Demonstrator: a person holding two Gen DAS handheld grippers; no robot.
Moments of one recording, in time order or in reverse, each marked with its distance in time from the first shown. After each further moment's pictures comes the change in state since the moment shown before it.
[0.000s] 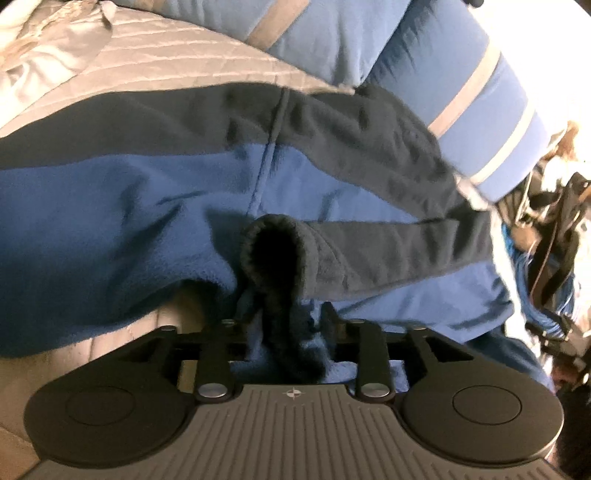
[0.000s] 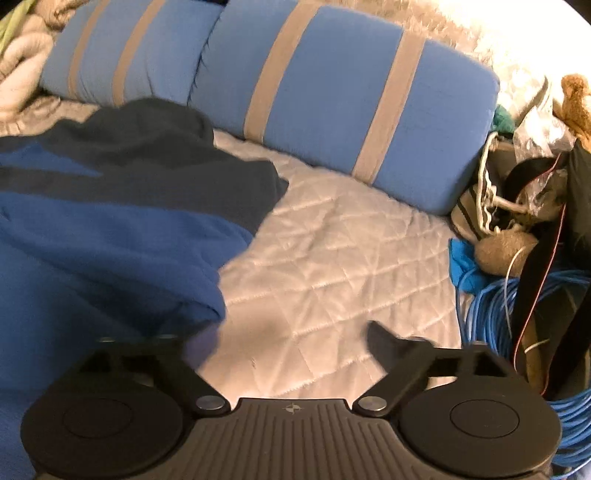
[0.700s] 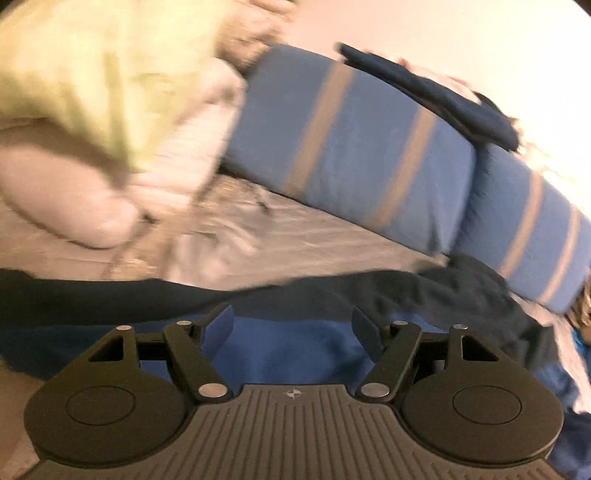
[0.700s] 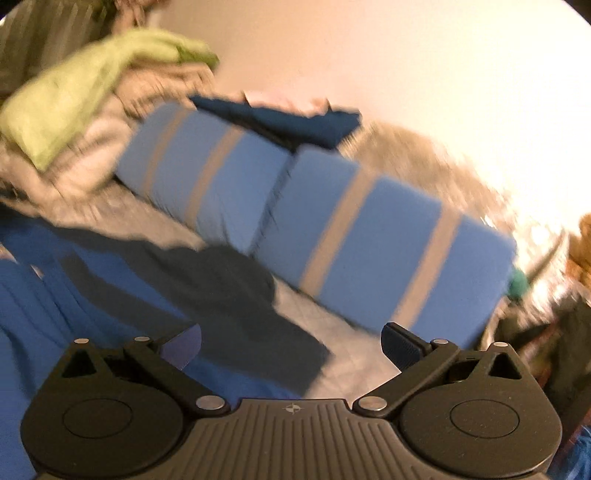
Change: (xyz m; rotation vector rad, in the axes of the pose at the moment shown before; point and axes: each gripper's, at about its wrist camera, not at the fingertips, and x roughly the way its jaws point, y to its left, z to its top) left arm -0.157 0.048 -0.033 -0.013 -0.548 0.386; right arm -0.145 0.041 0.107 -0.122 -0.353 0.144
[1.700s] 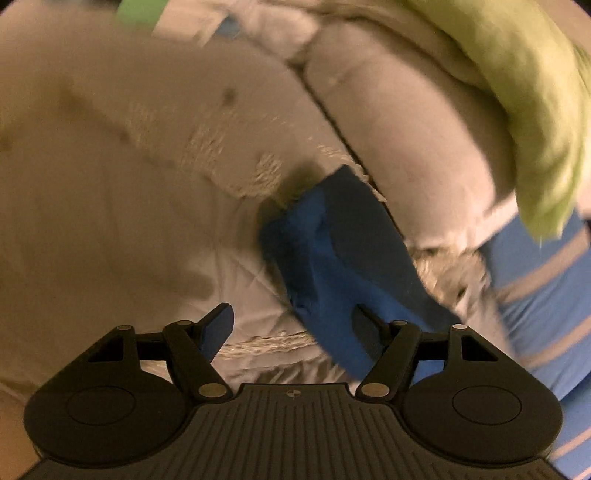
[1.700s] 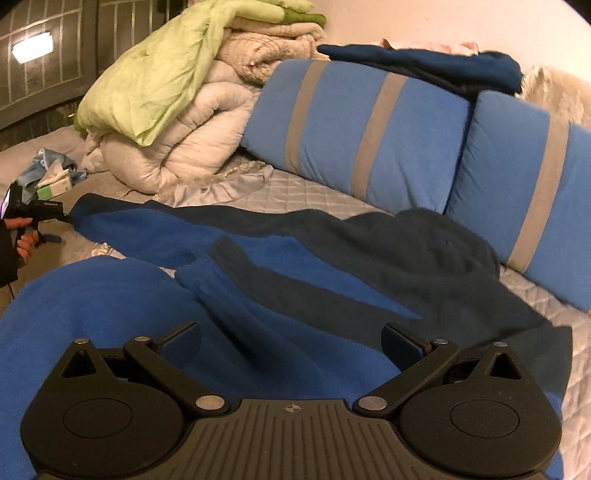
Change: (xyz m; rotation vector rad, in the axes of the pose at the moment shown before) left arm -0.015 0.261 -0.093 -0.776 -0.055 0.216; right arm 0.125 0.174 -0.018 0.085 0.127 0.373
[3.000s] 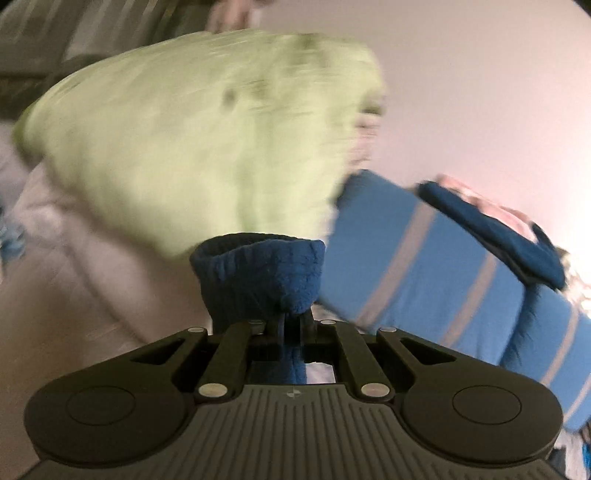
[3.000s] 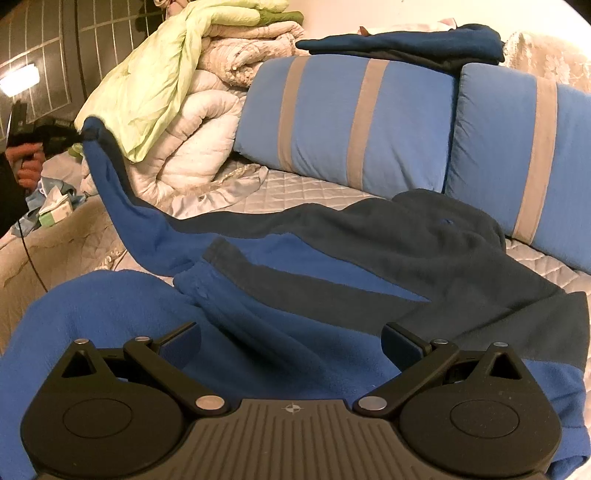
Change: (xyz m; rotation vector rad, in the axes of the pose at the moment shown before) left arm -0.104 -0.281 -0.025 0.629 -0.222 -0.247; right arm 0.006 -0.015 -0.008 0.101 -0.010 0.039
